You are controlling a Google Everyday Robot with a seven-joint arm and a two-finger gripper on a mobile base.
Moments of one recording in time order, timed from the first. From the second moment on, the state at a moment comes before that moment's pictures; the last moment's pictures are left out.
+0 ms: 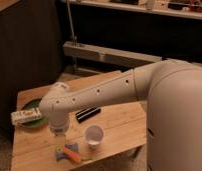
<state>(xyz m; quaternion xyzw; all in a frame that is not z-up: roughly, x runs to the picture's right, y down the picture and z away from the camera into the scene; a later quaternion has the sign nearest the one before) -0.187 0.227 0.676 -0.38 -0.07 -0.02 0.92</state>
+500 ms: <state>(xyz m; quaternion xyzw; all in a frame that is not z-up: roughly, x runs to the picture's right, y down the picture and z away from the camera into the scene) -0.172 0.271 0.685 -0.34 -0.05 0.04 0.94</state>
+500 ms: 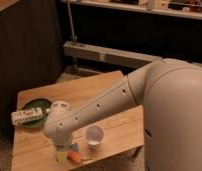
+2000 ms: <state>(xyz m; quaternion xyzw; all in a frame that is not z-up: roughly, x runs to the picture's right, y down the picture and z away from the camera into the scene) -0.183 0.293 0.734 -0.37 -0.04 0.04 0.93</state>
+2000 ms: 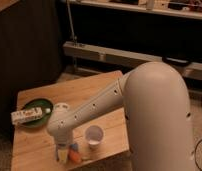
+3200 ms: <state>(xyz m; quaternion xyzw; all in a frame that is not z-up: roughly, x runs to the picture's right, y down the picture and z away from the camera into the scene) -0.189 0.300 0.741 -0.37 -0.04 0.01 0.93</state>
